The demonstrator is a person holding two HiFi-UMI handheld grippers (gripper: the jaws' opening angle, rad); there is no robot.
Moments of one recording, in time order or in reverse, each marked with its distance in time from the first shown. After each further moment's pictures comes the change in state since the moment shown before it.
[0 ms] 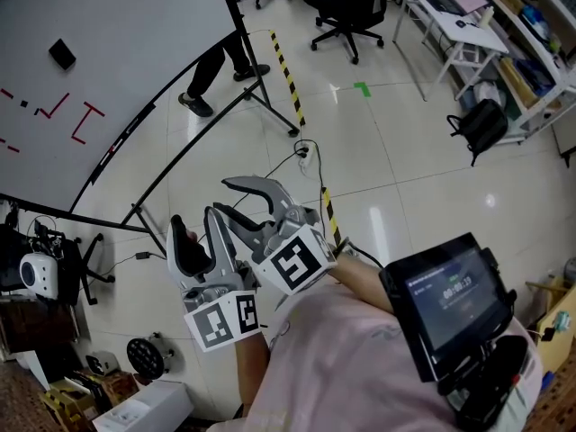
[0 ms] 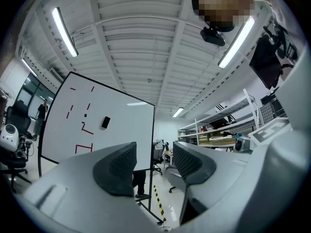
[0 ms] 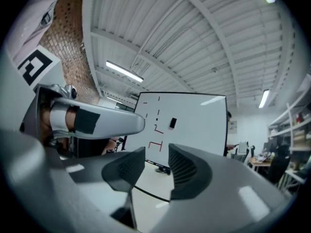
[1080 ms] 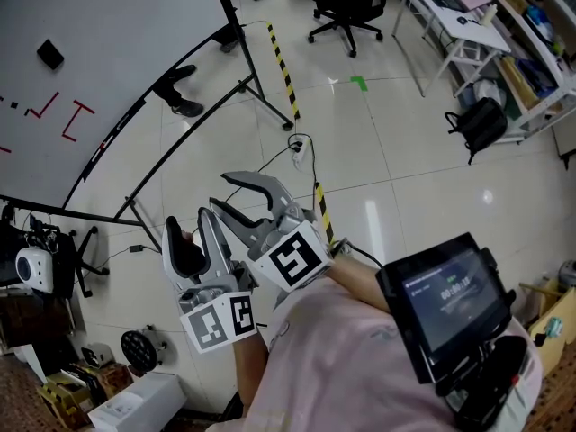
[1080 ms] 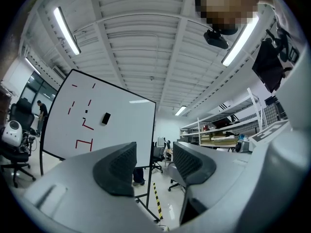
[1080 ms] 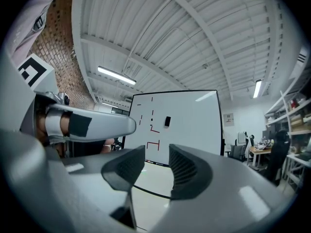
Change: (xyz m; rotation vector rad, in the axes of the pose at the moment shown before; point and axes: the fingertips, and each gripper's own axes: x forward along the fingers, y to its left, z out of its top) left arm -0.007 0.004 -0.005 -0.035 0.024 0.034; right arm -0.002 -0.004 -0.003 0.099 -0.031 -0.025
